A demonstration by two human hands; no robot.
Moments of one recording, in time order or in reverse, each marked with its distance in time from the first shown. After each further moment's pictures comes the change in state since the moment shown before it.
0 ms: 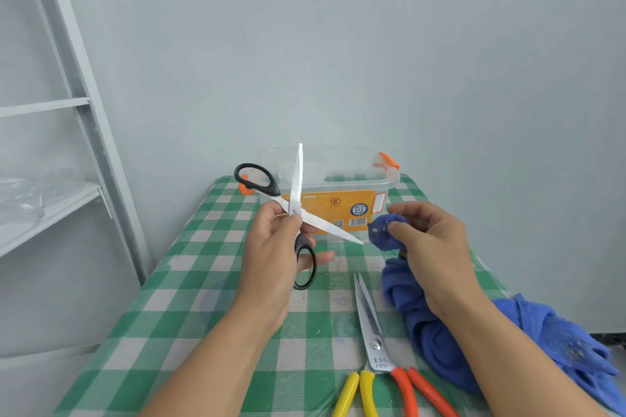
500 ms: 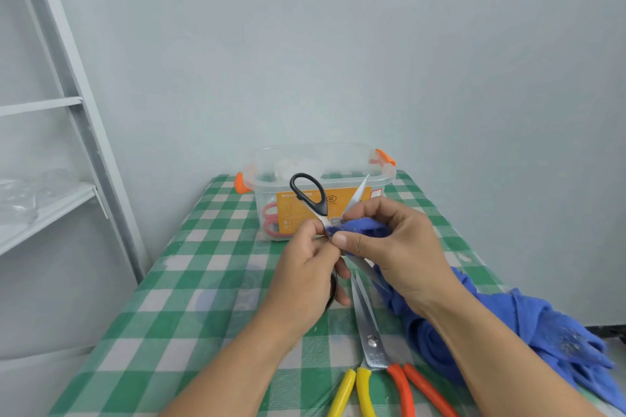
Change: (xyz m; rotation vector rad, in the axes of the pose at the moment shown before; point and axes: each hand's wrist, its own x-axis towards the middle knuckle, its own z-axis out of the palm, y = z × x) left_hand -0.011 -0.028 0.011 0.221 -0.281 0.023; right_hand -0.015 -0.016 0.016 0.126 -0.341 -0.078
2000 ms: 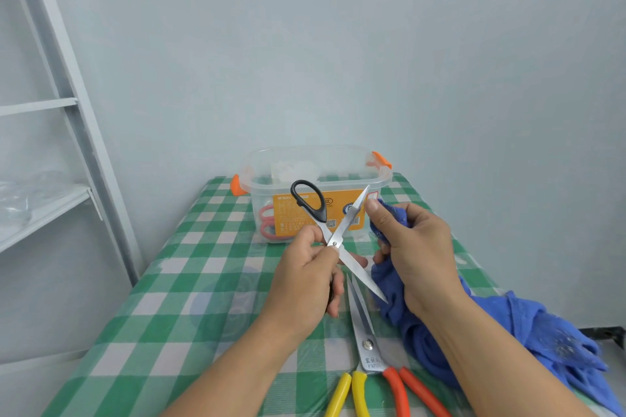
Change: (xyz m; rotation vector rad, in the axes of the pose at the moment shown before) left_hand 0.001 -0.002 0.003 0.060 -0.009 -0.051; right_hand 0.009 0.013 -0.008 0.028 0.361 0.113
